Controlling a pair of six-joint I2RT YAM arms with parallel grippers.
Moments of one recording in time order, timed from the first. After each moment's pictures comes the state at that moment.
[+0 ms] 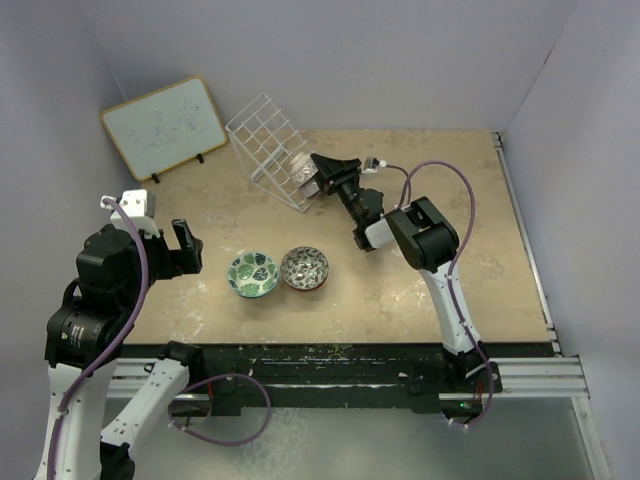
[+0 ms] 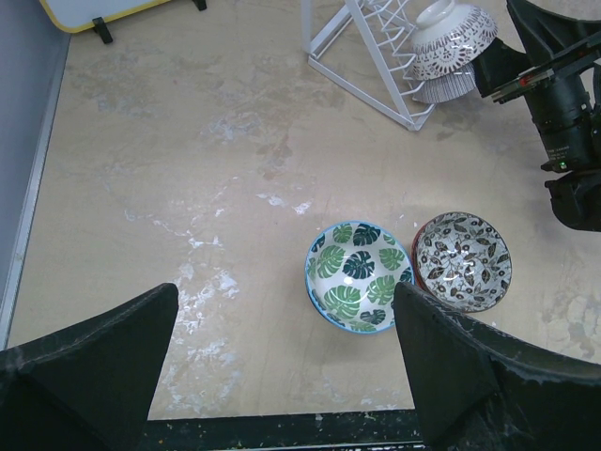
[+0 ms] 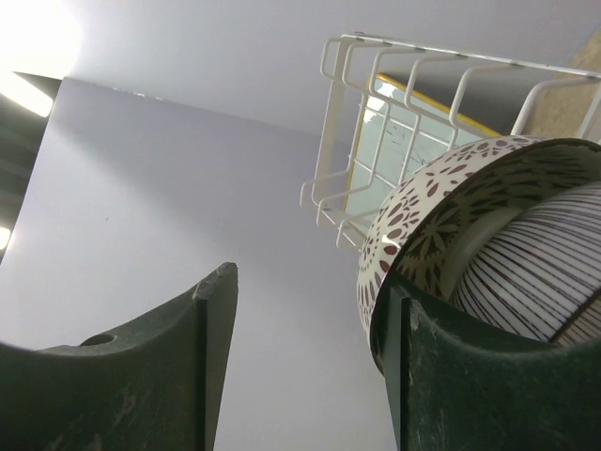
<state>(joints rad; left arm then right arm) -0.22 0.63 1.23 -1.02 -0.15 -0.23 0.49 2.42 1.29 1.47 -0.03 1.54</state>
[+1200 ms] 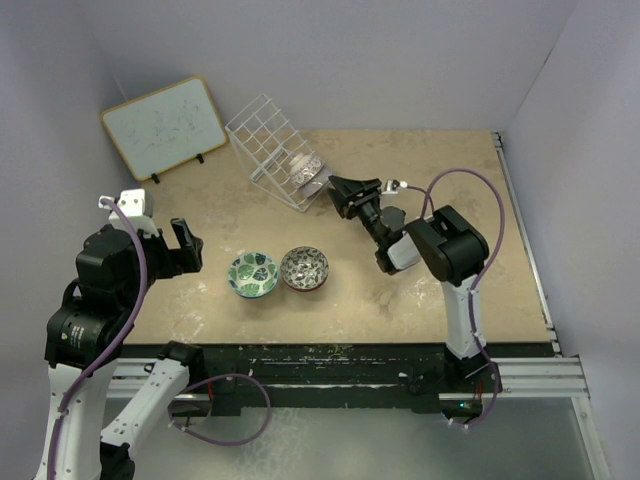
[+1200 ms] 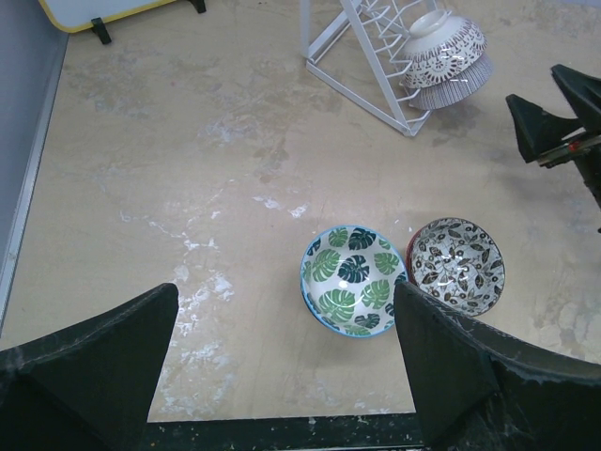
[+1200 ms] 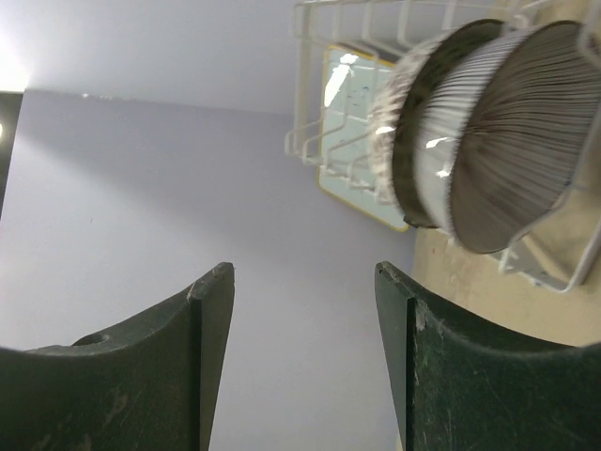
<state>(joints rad) -0.22 0.63 1.23 -1.01 -0.15 -0.26 0.47 2.14 0.84 1.47 -0.04 1.57</state>
